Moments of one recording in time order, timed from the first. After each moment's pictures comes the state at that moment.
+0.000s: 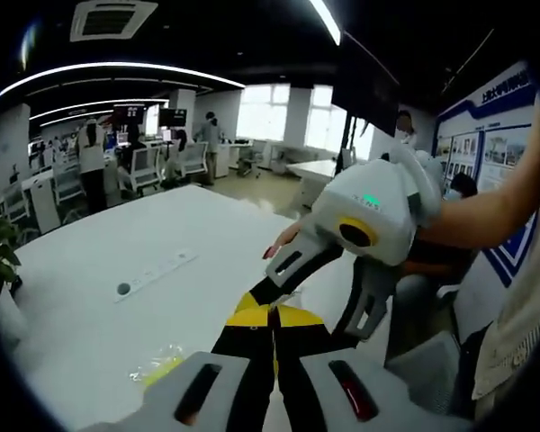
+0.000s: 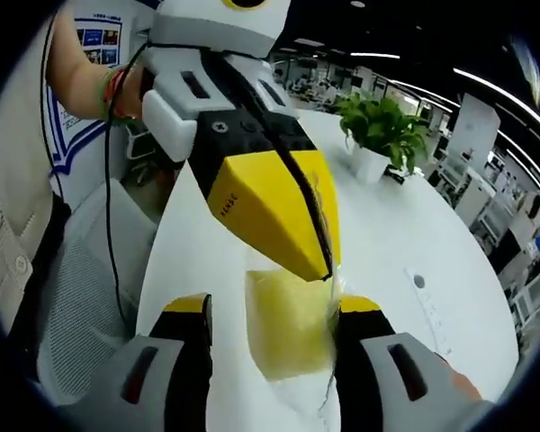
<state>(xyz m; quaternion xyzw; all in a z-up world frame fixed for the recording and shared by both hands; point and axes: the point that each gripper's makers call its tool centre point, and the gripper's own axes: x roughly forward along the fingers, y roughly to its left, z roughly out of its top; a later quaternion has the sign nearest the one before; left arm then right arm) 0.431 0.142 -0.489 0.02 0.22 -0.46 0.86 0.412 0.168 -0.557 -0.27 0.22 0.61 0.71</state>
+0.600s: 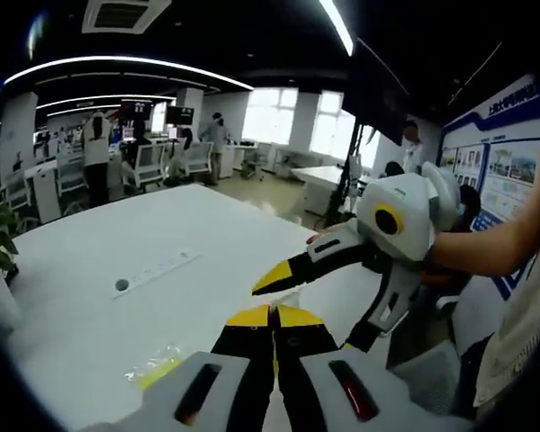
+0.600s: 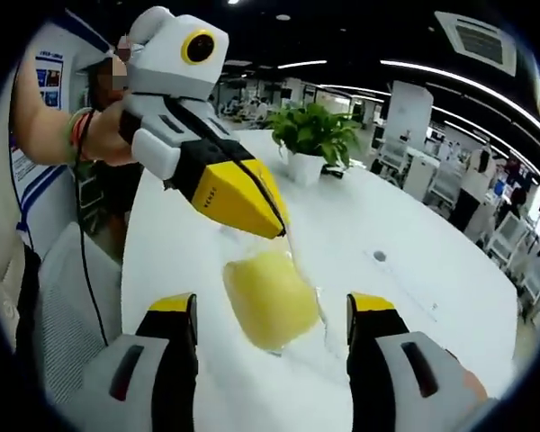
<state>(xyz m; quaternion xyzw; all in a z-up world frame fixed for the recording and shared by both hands) 0.444 0.140 -0.495 0.00 0.22 -0.45 0.87 0.432 0.131 -0.551 -0.17 0.21 0.49 0.83</state>
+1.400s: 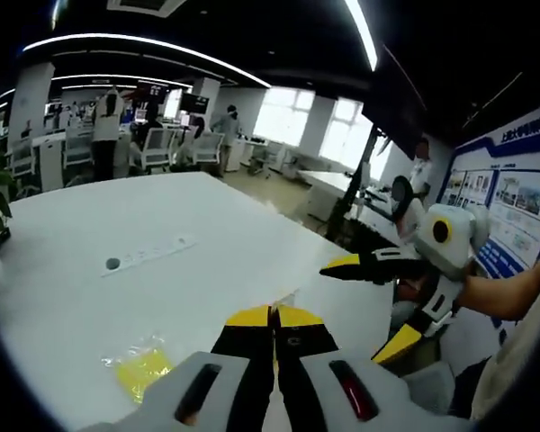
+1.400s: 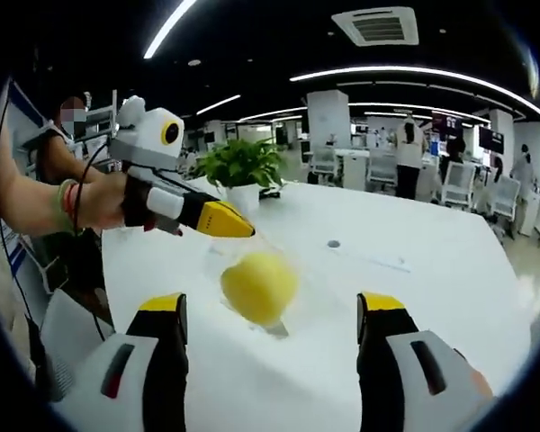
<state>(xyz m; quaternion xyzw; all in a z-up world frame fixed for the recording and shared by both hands) 0.458 0.131 -0.520 -0.06 0.25 -0.43 0.87 0.403 0.072 -0.544 -0.03 0.19 0.36 0.91</state>
